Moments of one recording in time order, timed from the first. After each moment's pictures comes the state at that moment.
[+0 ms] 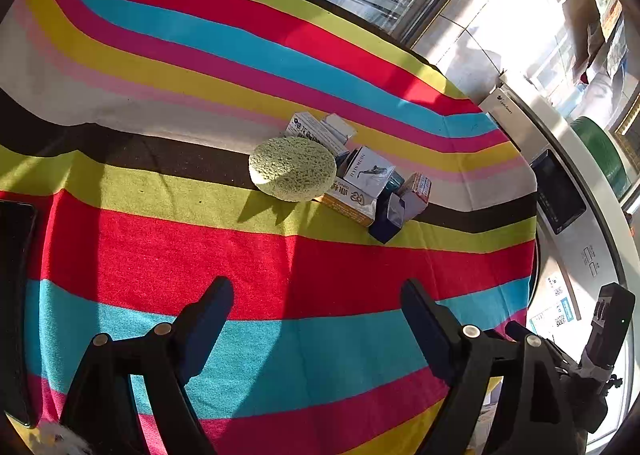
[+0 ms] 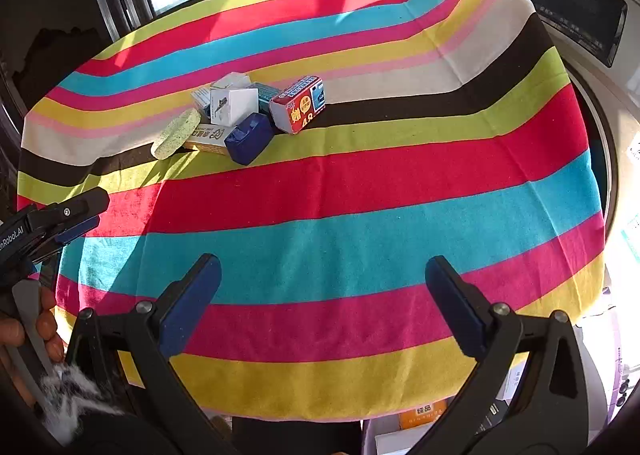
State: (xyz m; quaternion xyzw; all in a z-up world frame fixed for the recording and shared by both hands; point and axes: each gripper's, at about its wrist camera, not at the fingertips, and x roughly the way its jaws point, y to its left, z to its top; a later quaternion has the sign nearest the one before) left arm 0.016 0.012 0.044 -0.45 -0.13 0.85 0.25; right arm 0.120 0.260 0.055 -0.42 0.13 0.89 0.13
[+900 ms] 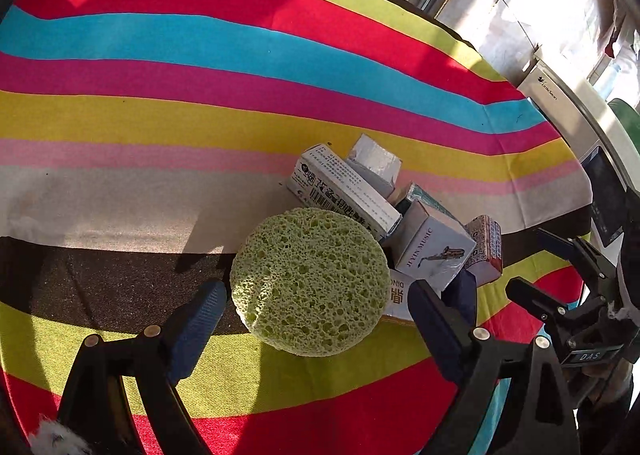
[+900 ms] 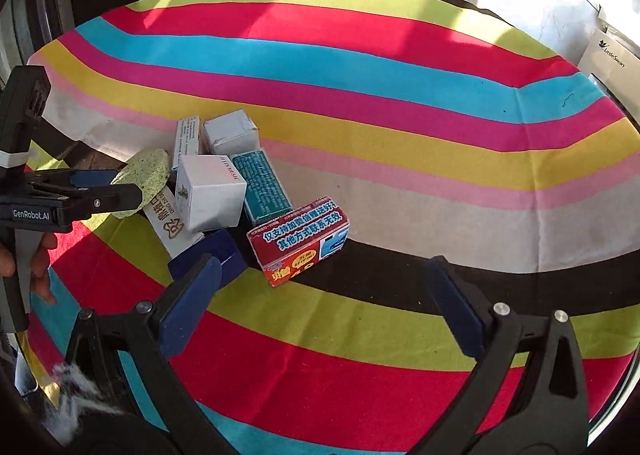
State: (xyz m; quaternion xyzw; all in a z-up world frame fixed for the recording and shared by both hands) left arm -0.097 0.064 0.014 -0.48 -0.06 0.84 0.26; right arm -0.036 0.302 0.050 -0.43 -0.05 0.90 0.00
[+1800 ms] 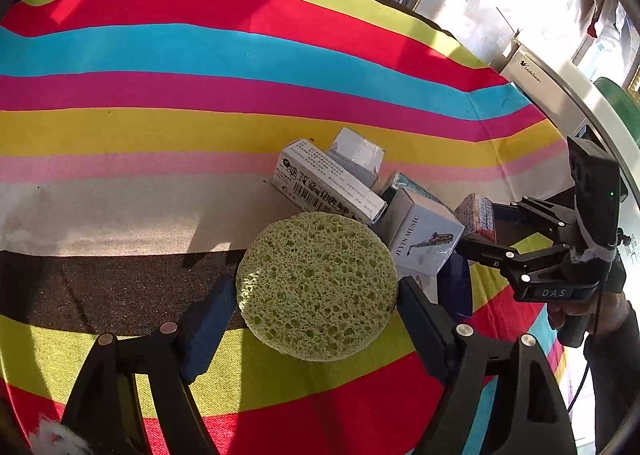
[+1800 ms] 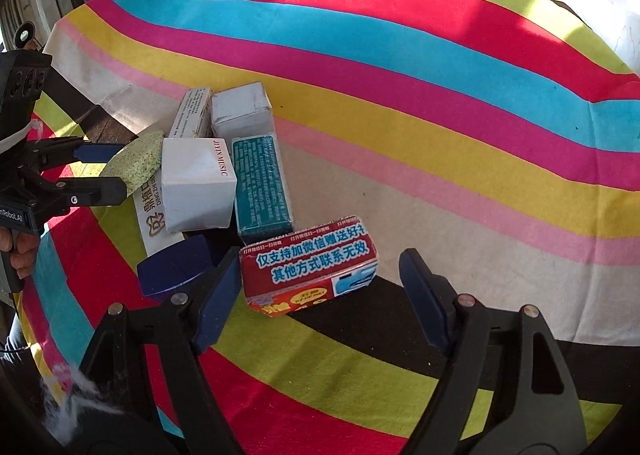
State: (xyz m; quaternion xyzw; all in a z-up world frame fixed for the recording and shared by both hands) left arm -0.092 0.068 0.017 -0.47 -0.05 0.84 0.28; right arm -0.075 0.318 0.024 -0.47 -0.06 0.87 -0.10
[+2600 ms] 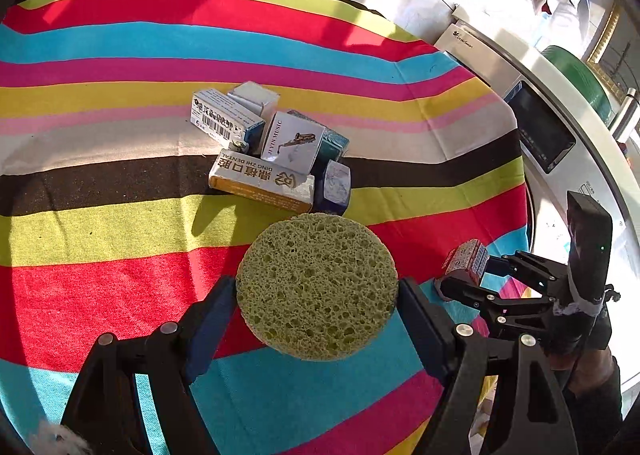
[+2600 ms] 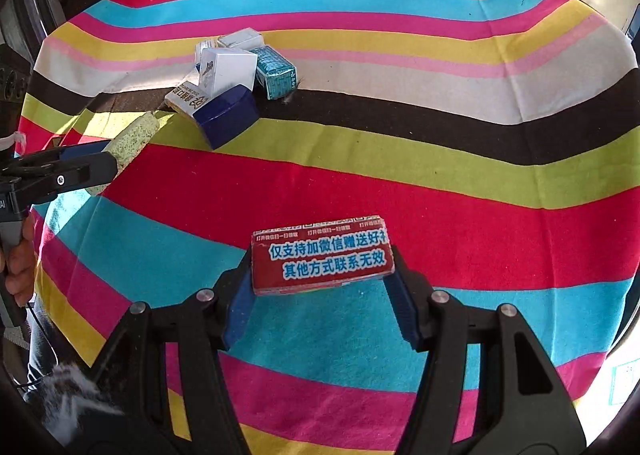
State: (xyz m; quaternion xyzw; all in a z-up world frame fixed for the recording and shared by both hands) left arm 0.015 0.086 0.034 -0.47 -0.04 0.81 0.34; right arm 0.083 0.308 0.028 -0.48 0.02 0.87 0.02
